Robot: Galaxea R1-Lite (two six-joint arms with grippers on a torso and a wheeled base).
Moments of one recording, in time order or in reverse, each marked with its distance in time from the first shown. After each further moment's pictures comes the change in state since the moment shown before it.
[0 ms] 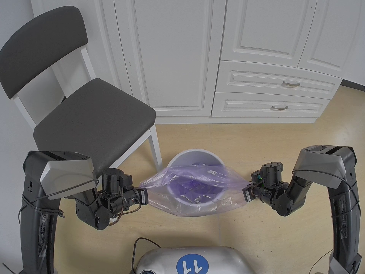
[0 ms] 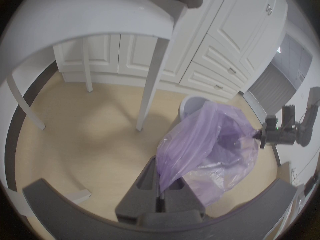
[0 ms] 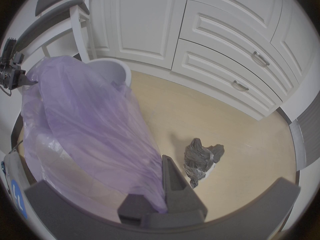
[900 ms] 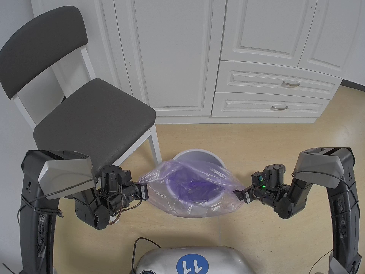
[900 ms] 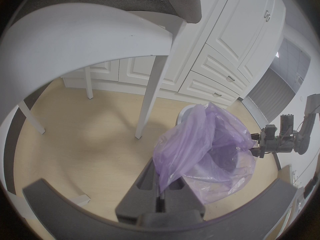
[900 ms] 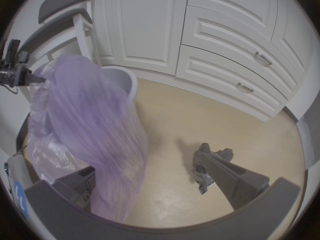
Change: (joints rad) left arm -0.003 -0.013 0.002 -0.070 0.016 -0.023; right arm -0.013 0.020 0.032 -0.099 0.111 0.013
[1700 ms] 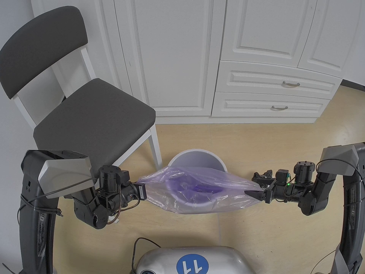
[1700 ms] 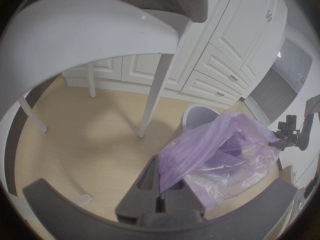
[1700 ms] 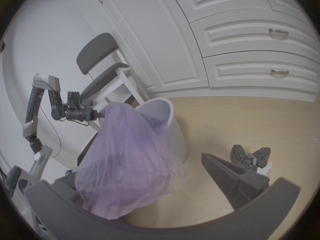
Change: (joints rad) left arm 0.014 0.003 0.001 0.006 0.002 0.002; right arm -0.242 -0.061 0.172 -0.177 0.782 0.119
